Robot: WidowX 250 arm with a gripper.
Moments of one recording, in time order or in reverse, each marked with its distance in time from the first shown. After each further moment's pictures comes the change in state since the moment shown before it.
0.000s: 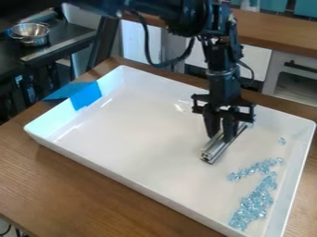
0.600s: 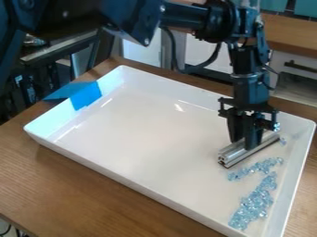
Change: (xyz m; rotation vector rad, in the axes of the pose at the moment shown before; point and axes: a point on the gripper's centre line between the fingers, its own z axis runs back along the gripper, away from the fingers) arm 0.004 -0.032 -0.007 -0.051 0.075 -0.277
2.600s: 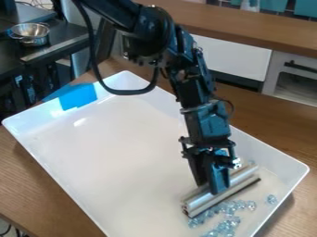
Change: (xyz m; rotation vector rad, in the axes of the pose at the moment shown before) arm -0.100 -0.026 -0.010 -0.229 -0.010 -0.005
